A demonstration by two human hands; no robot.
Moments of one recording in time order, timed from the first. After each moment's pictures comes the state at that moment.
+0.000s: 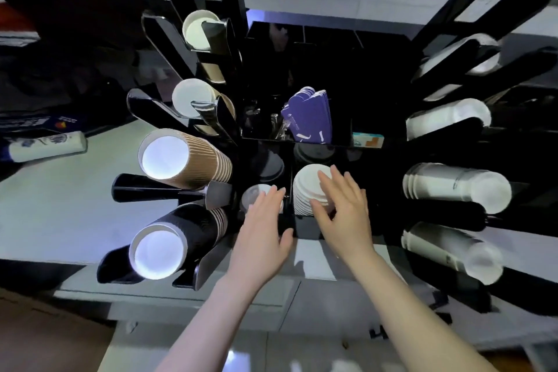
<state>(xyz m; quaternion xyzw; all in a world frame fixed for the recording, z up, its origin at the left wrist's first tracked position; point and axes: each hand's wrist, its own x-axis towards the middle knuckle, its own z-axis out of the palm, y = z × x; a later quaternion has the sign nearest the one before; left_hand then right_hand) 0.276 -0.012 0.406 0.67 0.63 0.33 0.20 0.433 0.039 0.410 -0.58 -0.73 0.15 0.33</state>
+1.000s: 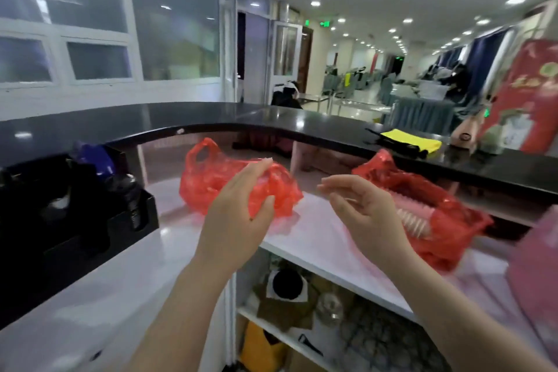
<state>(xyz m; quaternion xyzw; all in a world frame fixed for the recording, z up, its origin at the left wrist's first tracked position) 0.816 -0.171 0.587 0.85 0.08 0.42 0.30 0.940 -0.334 0.591 -0.70 -0.42 -0.08 0.57</state>
